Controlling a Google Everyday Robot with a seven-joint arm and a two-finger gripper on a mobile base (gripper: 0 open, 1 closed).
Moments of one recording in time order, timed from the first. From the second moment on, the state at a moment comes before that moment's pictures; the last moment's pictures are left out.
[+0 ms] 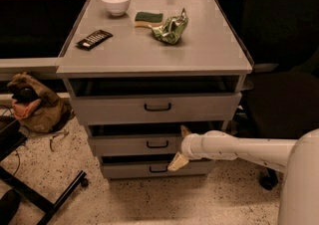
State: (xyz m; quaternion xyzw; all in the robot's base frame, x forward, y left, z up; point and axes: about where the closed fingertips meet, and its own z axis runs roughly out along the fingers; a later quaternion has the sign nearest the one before) arm 0.626 -0.081 0.438 -0.57 0.74 0.06 0.36
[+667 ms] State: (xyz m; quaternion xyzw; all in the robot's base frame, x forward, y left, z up) arm 0.641 -0.076 0.433 -0.57 0.73 0.05 0.37
